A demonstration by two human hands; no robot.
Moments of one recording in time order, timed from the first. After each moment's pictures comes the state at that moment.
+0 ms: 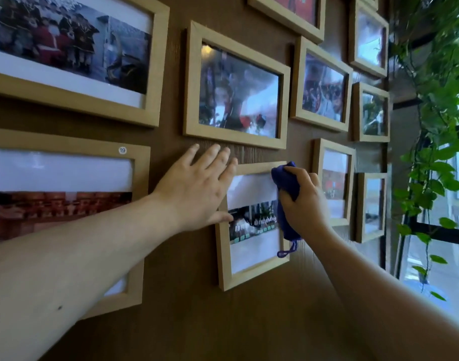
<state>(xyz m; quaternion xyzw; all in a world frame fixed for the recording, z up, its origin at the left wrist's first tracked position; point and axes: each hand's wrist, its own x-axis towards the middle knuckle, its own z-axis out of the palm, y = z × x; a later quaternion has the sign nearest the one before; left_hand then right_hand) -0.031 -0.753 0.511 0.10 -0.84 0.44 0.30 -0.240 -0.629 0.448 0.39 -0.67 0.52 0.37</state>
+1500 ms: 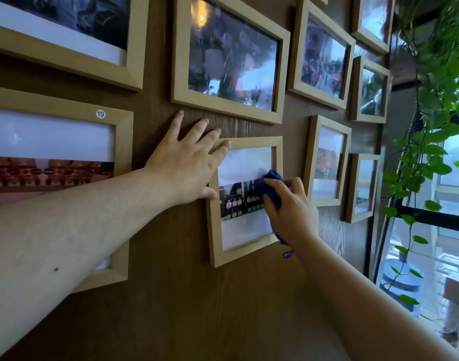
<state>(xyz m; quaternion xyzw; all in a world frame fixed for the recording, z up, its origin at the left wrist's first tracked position) -0.053 -0.770 0.504 0.12 -0.84 0.44 0.30 -0.245 -0.639 0.390 0.39 -0.73 0.38 0.41</state>
